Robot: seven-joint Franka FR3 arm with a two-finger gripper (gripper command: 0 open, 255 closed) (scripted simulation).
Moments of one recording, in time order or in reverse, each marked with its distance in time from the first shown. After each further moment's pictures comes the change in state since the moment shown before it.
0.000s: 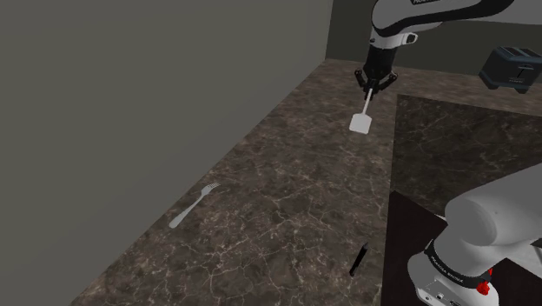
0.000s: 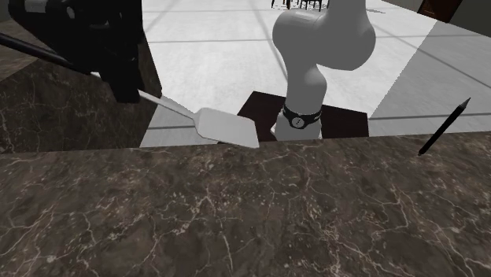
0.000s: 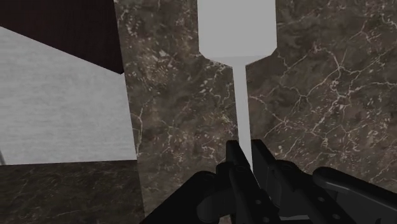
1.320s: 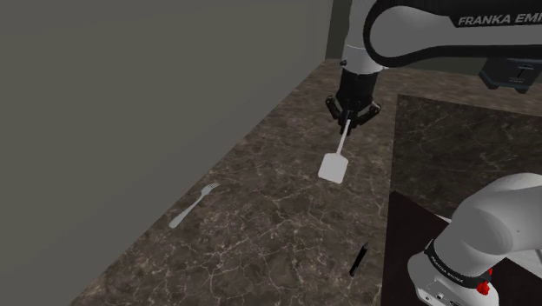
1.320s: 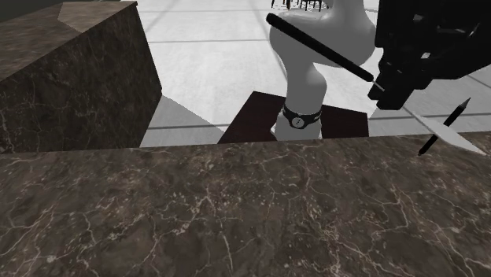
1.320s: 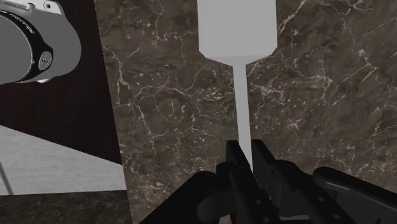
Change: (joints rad) arm 0.194 -0.336 0.305 -0.210 0.200 -0.116 0.396
